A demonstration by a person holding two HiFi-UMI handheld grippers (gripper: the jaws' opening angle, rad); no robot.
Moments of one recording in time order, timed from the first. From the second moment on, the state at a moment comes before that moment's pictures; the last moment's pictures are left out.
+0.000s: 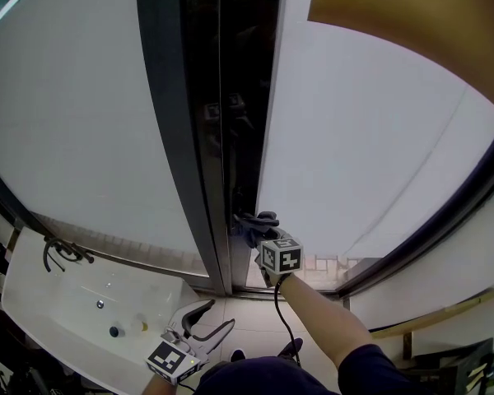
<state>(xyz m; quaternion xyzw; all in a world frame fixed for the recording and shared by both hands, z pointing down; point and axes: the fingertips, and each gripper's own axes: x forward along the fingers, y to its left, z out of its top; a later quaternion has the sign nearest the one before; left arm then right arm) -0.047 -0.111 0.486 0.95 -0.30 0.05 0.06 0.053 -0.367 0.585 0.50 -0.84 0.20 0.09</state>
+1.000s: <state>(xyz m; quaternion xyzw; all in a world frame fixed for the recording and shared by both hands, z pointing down) -0.058 -0.111 0.488 0.95 -0.31 0.04 0.07 0.064 -0.362 0.599 0.50 -0.83 0.25 0.07</state>
